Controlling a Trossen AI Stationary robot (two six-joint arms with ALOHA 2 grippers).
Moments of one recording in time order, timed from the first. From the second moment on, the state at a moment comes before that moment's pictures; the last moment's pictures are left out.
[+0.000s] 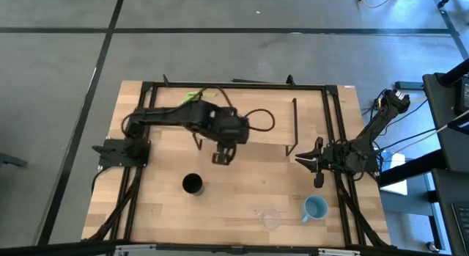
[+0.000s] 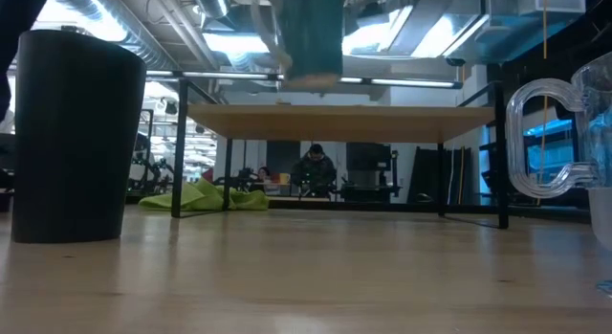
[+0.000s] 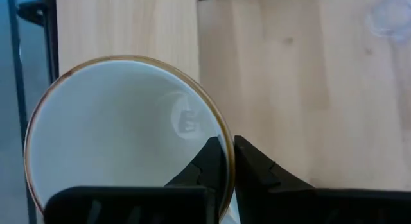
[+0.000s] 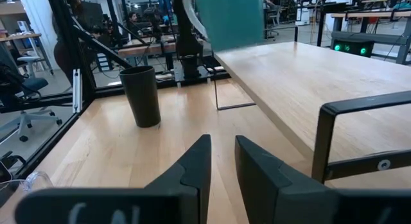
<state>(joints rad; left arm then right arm) -0.11 1.98 2.36 -1.54 -0.22 0.05 0.88 0.54 0.01 0.43 1.04 0.23</state>
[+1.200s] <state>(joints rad) 0.17 1.85 2.24 -1.57 -0.12 -0.42 0.88 0.54 0.01 0.42 1.04 0.23</state>
